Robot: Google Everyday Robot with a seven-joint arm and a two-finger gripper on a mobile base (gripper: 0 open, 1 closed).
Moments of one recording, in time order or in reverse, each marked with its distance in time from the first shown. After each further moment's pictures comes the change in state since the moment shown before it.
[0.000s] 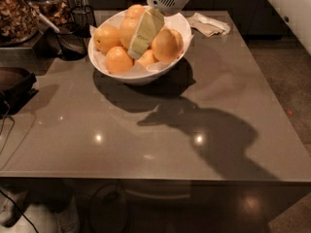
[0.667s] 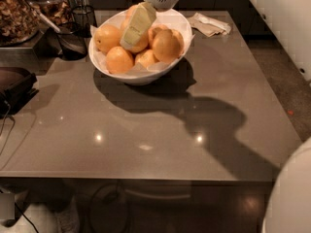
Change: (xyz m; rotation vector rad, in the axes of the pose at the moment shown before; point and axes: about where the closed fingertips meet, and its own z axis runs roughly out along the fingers) arm -0.014 -0.031 0.020 0.010 -0.054 0.076
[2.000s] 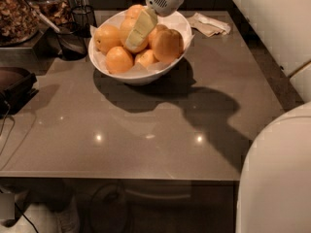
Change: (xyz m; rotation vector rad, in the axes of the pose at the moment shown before) arm 0.021 -0.028 0.028 0.011 0.059 0.097
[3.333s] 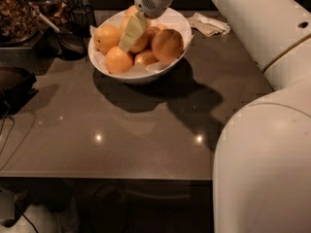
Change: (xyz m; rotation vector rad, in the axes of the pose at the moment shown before) arm -0.015 0.007 0.026 -0.051 0.033 -0.041
